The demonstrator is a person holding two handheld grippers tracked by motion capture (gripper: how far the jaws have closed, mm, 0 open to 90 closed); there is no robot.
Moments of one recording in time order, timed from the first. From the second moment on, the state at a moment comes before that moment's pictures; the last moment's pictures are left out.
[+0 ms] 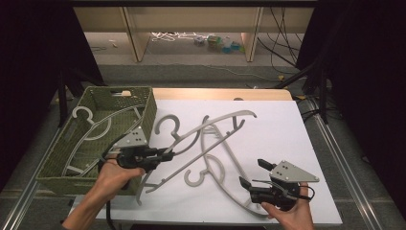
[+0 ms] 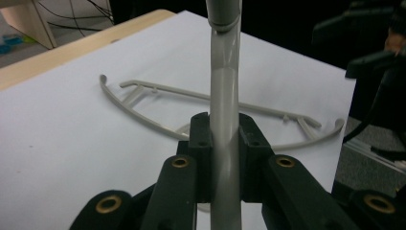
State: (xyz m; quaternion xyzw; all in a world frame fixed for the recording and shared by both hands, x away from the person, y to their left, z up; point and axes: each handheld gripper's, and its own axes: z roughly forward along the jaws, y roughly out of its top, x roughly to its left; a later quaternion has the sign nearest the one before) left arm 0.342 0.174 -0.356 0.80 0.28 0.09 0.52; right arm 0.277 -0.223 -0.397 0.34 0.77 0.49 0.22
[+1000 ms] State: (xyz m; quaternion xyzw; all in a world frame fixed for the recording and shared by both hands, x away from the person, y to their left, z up) left arm 0.368 0.283 -0.262 0.76 0.36 0.16 0.52; right arm 0.280 -0.224 -0.403 0.34 0.78 0.47 0.21
